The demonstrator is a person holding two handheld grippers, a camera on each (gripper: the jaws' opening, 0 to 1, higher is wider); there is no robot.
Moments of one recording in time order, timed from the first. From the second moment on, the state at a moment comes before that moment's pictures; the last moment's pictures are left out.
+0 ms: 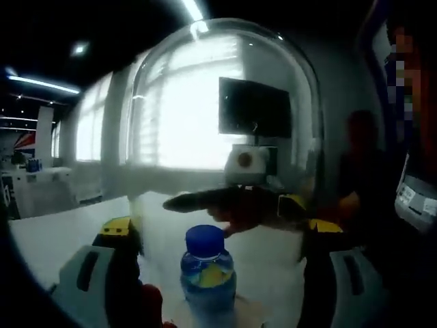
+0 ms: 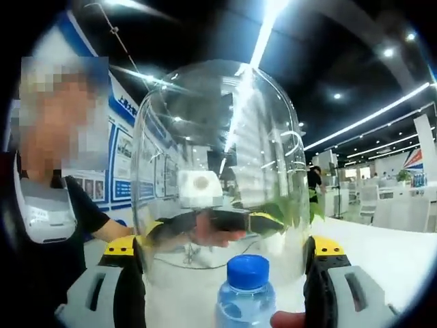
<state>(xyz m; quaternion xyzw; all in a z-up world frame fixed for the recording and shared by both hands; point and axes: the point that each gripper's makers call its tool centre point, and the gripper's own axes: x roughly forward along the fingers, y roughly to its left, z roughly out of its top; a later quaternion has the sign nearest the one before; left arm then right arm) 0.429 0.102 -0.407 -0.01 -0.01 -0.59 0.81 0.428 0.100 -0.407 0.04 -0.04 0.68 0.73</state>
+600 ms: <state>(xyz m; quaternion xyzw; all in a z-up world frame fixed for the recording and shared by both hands) 0.438 0.102 -0.453 -0.02 0.00 -0.59 0.81 0.436 0.100 -0.455 0.06 -0.02 0.67 0.74</state>
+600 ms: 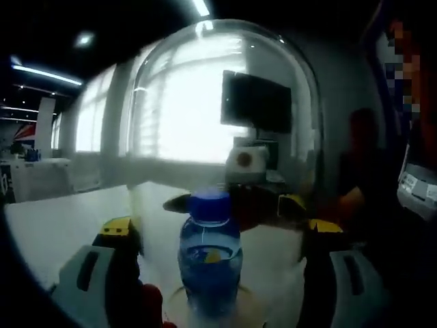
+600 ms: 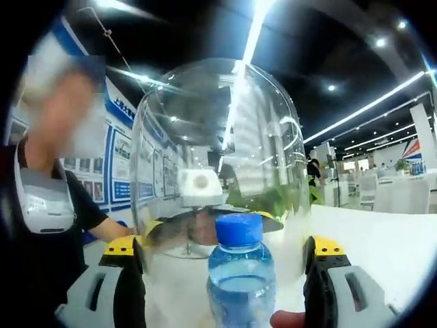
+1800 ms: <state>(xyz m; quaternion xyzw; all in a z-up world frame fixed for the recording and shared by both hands) 0.446 0.098 -0.508 -0.01 0.02 -0.60 0.80 0.443 0.097 -0.511 0.06 -0.01 0.67 0.74</state>
